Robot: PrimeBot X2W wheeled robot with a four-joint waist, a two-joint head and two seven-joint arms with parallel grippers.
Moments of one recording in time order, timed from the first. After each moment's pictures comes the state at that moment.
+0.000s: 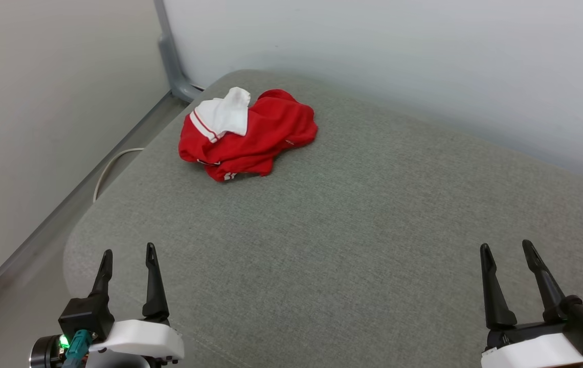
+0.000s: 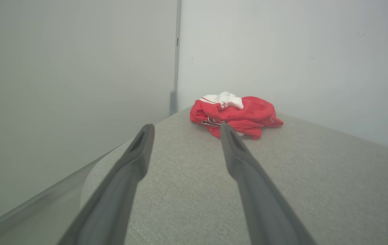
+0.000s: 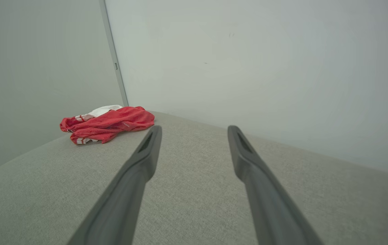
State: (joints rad) left arm -0.01 0.05 0.03 0.12 -0.16 0.06 -0.26; right arm 0.07 -0.05 -0.04 0.01 0.11 0.13 -0.26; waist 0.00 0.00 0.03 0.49
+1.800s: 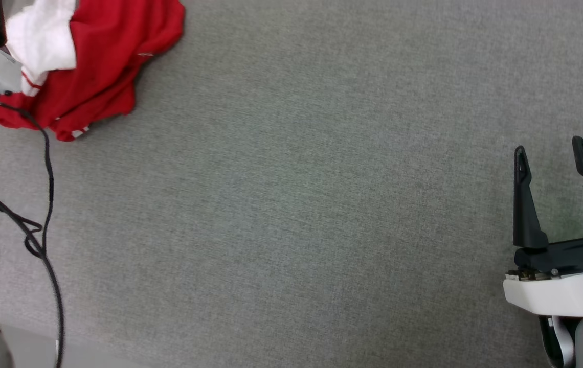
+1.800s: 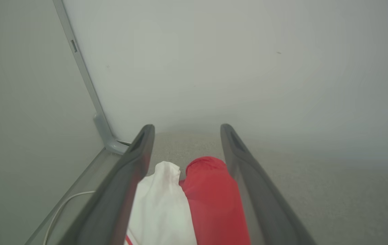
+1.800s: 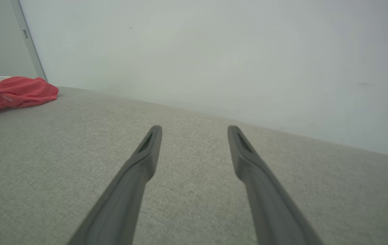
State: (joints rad) left arm -0.92 0.40 0.07 0.54 -0.44 -0.13 -0.03; right arm -0.12 -0.05 -0.07 -0.18 -0.08 0.13 -0.26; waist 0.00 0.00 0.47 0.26
